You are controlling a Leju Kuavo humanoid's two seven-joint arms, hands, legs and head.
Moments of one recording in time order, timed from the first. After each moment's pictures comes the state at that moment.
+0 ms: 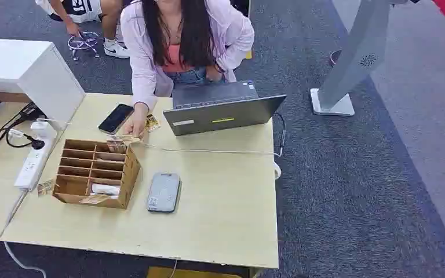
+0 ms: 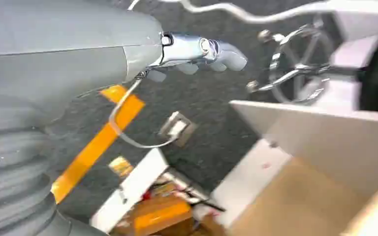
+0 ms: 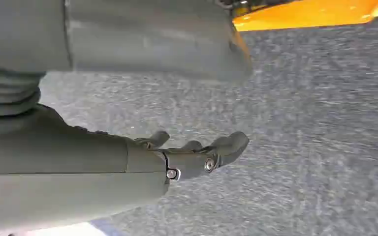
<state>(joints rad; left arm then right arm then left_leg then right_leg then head) -0.03 -0.15 0.81 -0.72 -0.05 -0.24 -0.50 -0.06 0.13 -0.92 -0.25 0.90 -0.22 -0.05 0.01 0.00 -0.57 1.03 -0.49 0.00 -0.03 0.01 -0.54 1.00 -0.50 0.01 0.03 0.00</state>
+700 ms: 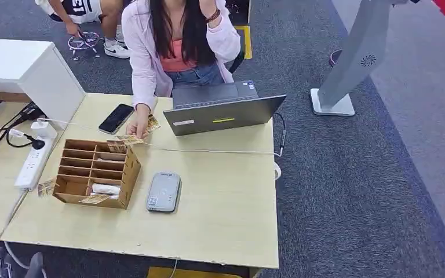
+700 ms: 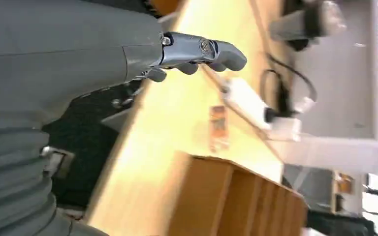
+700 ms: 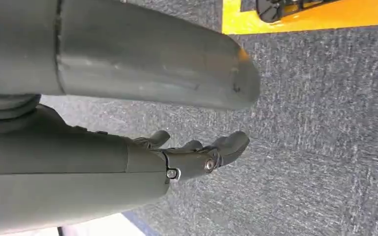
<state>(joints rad) 0.15 -0.23 0.55 -1.45 -0.03 -0.17 -0.55 -0.06 0.17 -0.99 -0.22 1.03 -0.25 0.08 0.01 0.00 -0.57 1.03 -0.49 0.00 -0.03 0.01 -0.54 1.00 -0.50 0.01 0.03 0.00</state>
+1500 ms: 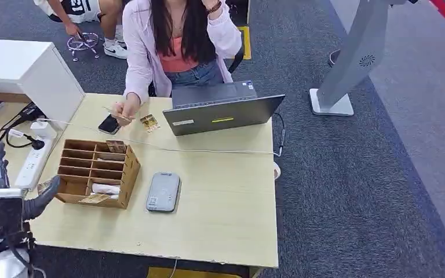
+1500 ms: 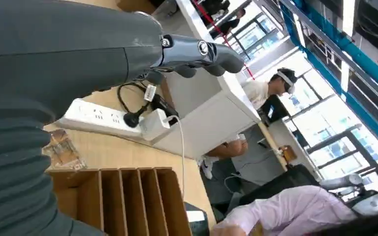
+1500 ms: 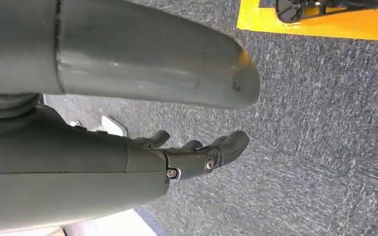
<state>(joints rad) -0.20 -0.04 0.22 -1.44 -0.48 0.08 -0.41 -0.06 0.18 -0.98 -0.21 1.16 -0.21 0.10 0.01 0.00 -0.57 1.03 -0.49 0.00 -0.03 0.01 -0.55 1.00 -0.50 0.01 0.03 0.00</state>
